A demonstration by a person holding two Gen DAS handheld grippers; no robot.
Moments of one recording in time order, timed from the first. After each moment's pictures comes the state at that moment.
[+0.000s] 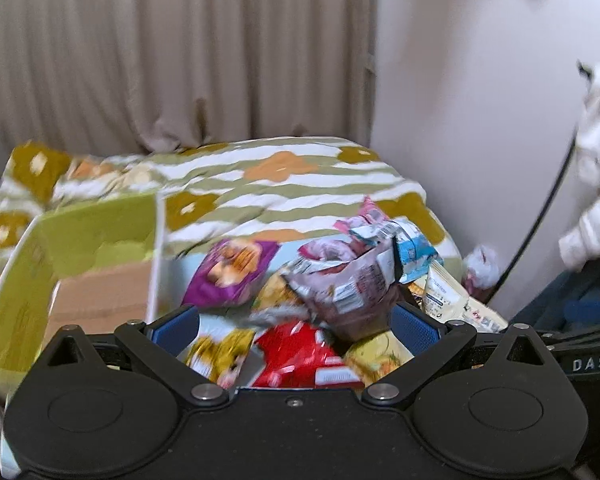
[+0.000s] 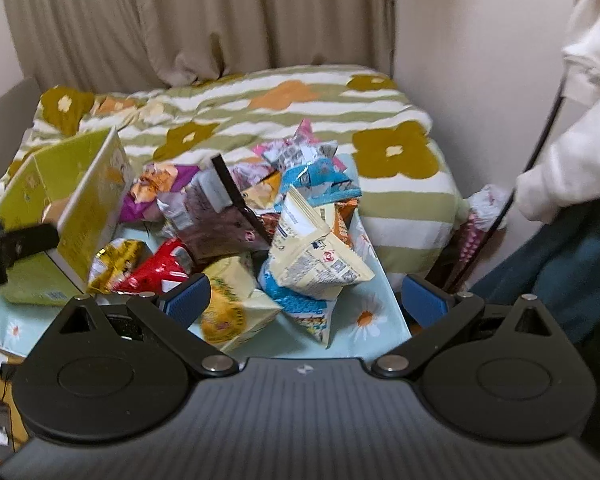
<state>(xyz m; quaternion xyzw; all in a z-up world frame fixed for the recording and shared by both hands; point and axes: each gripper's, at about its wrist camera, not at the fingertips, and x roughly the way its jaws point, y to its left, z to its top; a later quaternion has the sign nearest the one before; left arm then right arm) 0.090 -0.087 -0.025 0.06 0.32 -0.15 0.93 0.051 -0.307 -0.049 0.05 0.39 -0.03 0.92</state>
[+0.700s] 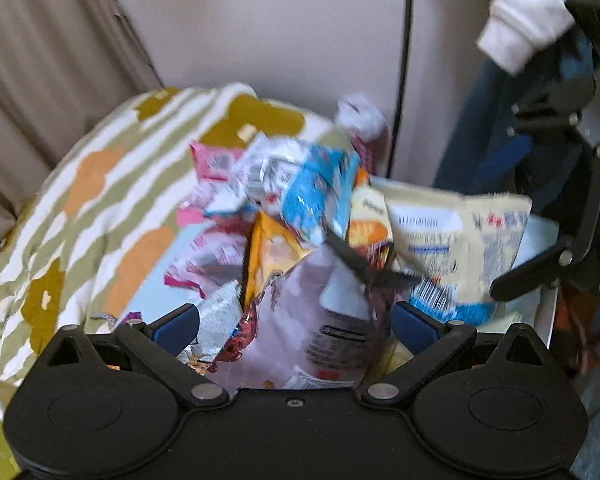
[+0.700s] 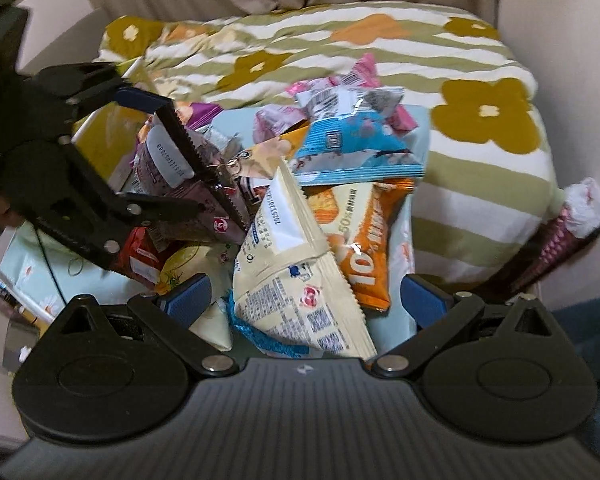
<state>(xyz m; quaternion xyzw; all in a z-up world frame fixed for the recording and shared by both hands) 0.227 -0.177 -0.107 0.33 0.37 -0.41 0.77 0.151 -0.356 -0.115 0.05 0.47 0.14 0.87</state>
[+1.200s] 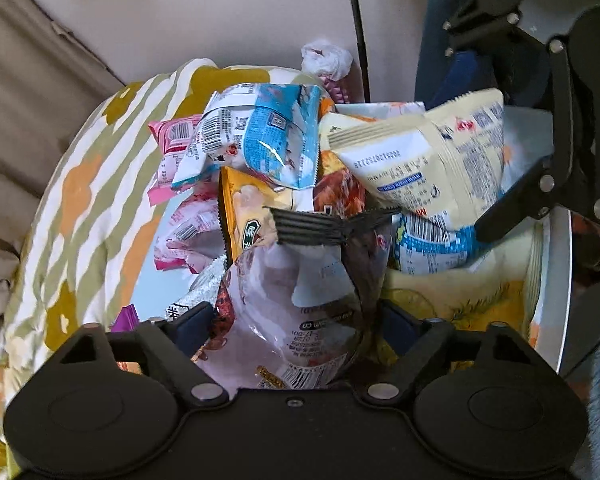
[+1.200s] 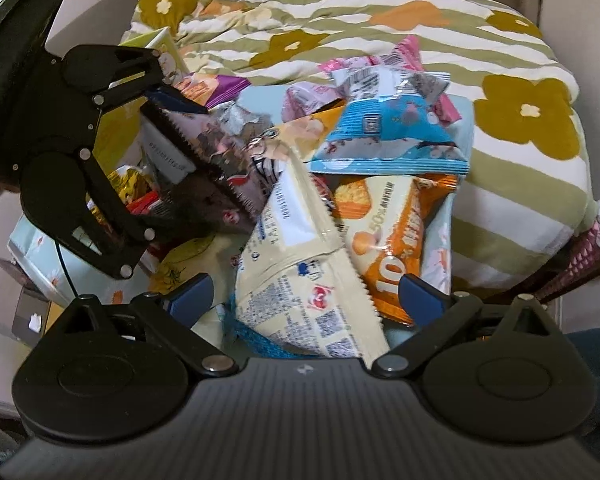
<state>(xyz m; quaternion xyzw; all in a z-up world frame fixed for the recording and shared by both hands) 0.208 -0.177 -0.131 0.45 0.35 -0.42 0.71 0.167 -0.344 -0.135 0.02 0.48 0.19 0.86</state>
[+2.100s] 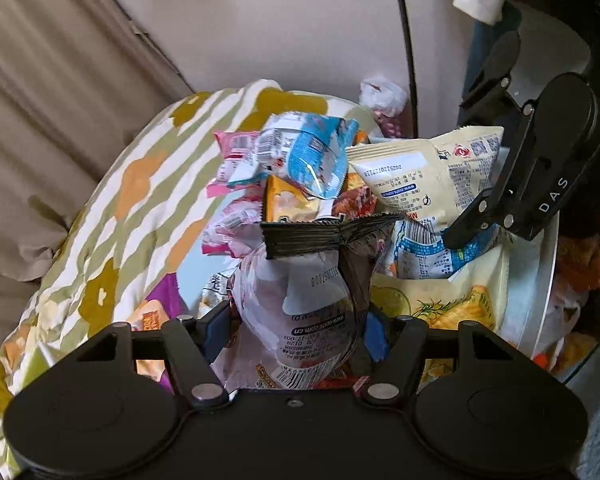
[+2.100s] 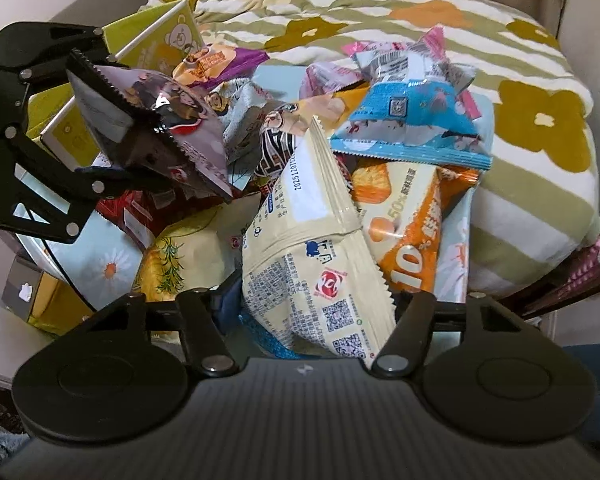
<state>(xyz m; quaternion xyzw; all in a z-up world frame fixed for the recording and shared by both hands) 0.164 -0.150 -0.101 0.39 0.32 -0.34 0.79 0.158 -0.336 -0.140 -0.01 0.48 0.20 0.85</state>
